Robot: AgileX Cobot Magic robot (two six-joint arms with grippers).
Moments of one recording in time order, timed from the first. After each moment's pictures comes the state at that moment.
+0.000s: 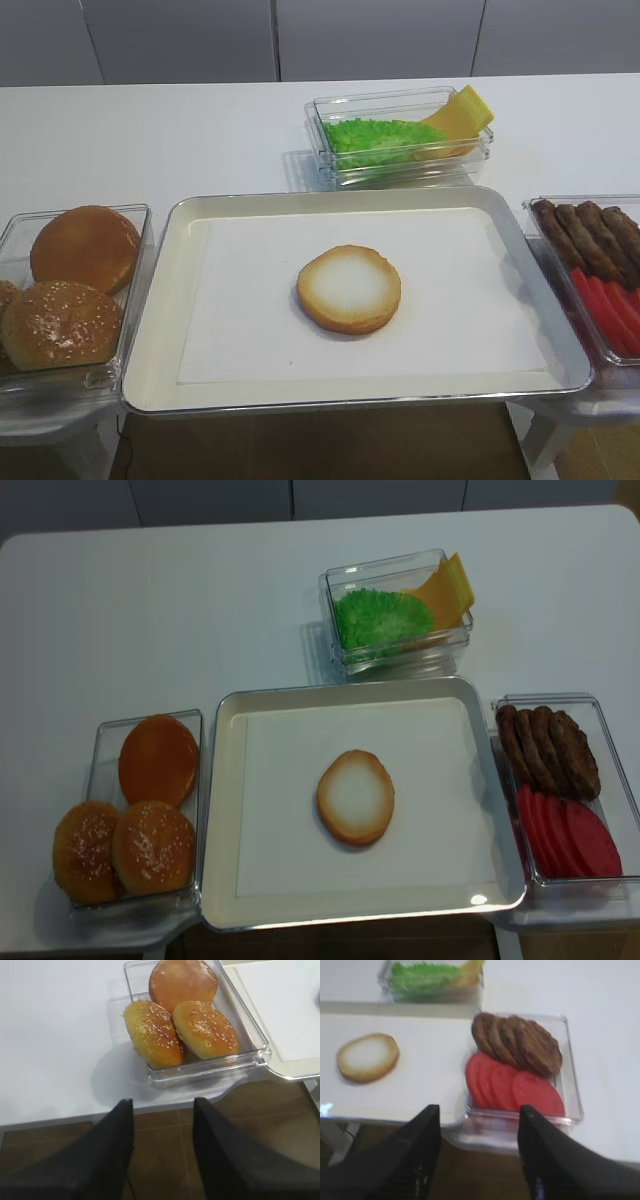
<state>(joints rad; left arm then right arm) -0.01 -0.02 -0.49 -0.03 1.19 -0.03 0.04 -0.02 -0.49 0.25 1.04 -0.11</state>
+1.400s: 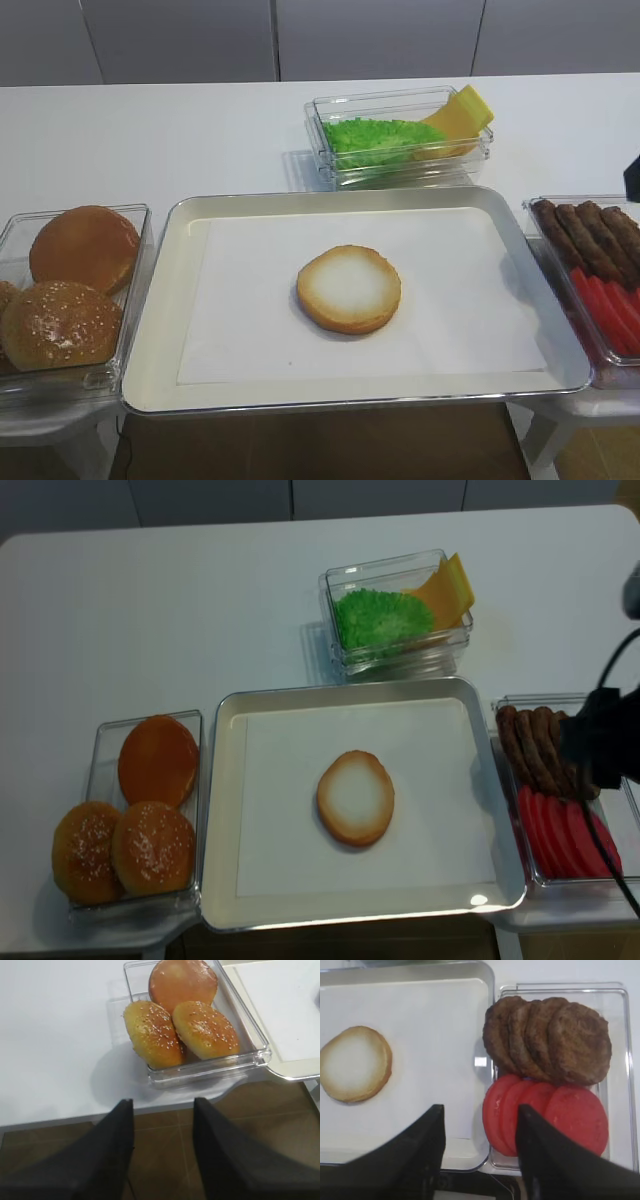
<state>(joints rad) -0.01 -0.02 -0.49 -0.03 1.19 -0.03 0.25 1.01 -0.92 0.12 0.98 0.17</state>
